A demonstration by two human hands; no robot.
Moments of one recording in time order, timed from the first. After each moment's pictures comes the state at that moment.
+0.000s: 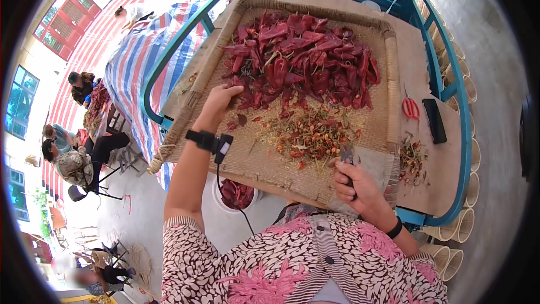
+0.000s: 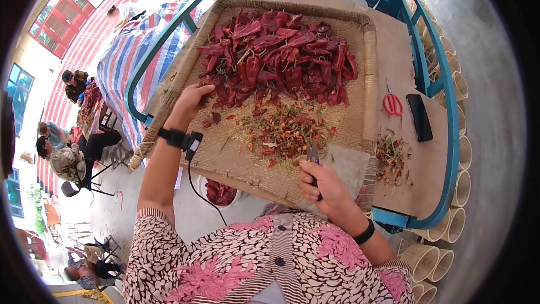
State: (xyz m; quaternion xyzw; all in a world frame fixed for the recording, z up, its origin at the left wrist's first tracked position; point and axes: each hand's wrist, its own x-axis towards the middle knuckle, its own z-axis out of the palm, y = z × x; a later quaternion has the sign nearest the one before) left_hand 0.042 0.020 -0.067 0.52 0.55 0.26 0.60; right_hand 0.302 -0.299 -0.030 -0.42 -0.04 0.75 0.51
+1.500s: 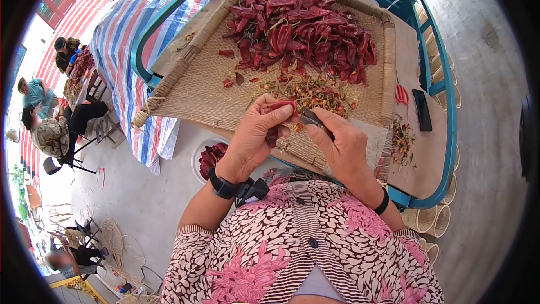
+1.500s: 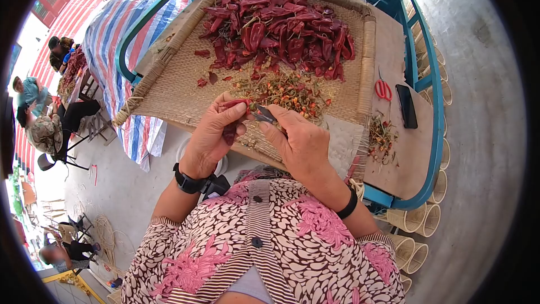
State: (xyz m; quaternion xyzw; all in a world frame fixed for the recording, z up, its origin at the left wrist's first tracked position) left_hand 0.082 -0.199 -0.021 0.27 0.30 0.38 0.83; right_hand 0.249 -0.283 0.001 -0.63 -0.66 0.11 0.40
